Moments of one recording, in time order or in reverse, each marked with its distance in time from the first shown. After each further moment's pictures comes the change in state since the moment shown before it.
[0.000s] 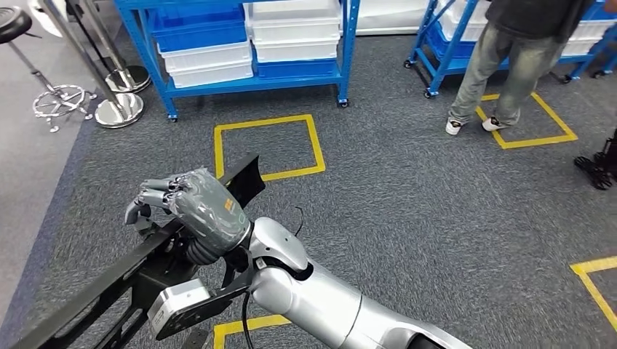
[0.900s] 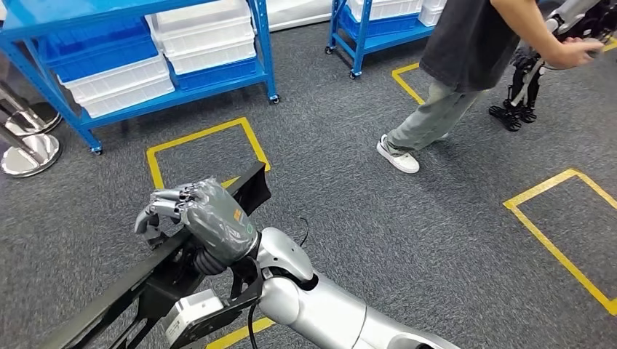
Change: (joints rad) left arm 0.016 0.028 -0.040 0.000 -0.018 0.008 0.027; right arm 0.059 -0.018 0.000 -0.056 -0.016 -0.008 -0.018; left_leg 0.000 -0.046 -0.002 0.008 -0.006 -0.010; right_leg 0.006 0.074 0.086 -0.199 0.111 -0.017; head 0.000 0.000
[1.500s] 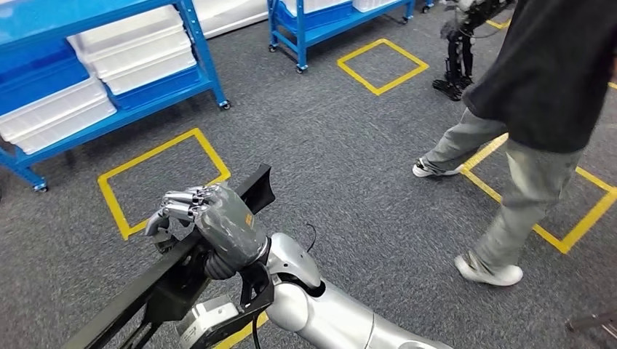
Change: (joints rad) left arm 0.008 0.012 -0.017 0.000 0.003 0.016 0.014; right arm 0.048 -0.029 -0.005 -0.065 -0.004 -0.014 -0.002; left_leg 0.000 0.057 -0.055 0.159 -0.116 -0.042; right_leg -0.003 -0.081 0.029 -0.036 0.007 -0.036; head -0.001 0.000
